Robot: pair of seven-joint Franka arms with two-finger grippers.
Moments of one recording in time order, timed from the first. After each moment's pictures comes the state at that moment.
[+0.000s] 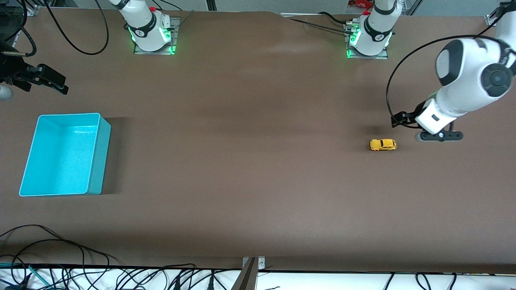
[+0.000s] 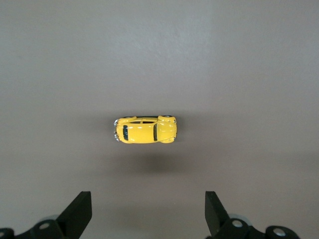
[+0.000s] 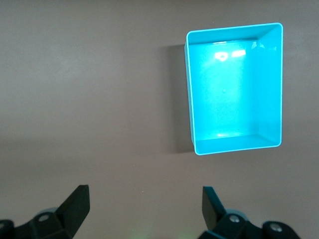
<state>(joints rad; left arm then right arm) 0.04 0.05 -0.05 -2.18 -0.03 2.11 0.01 -0.02 0.01 0.05 -1.53 -0.03 1.50 0.08</state>
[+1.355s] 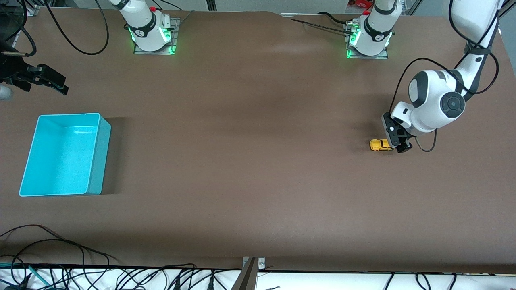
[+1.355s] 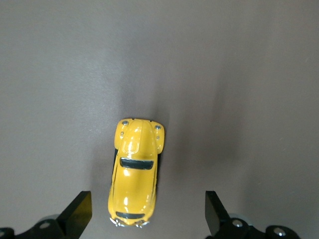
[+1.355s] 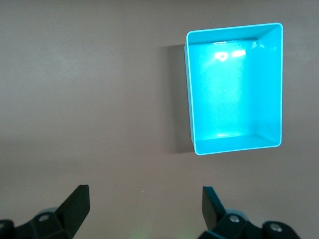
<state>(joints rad) 0.05 0.30 -0.02 -2.29 -0.02 2.51 1.48 -0.02 0.01 0.05 -1.53 -0.03 1.50 0.08</state>
